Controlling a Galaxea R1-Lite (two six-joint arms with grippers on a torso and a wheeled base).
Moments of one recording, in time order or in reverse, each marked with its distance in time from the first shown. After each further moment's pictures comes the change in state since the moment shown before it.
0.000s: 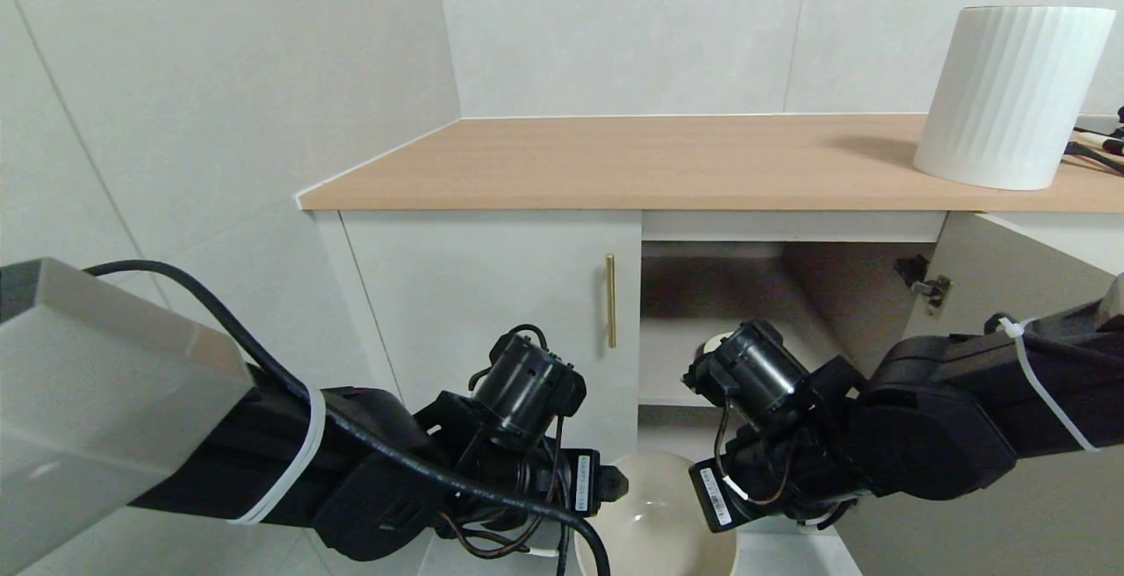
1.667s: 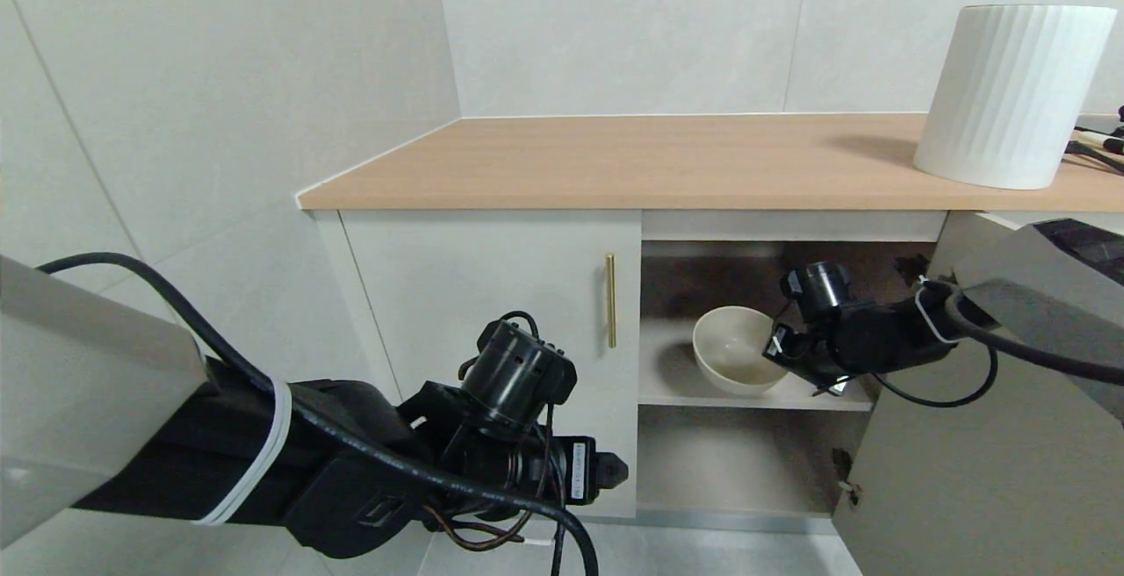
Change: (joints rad) left arm 0.007 -0.037 0.000 -0.001 0.001 -0.002; right arm -0.508 0.383 -0.307 -0.321 -0.153 0.356
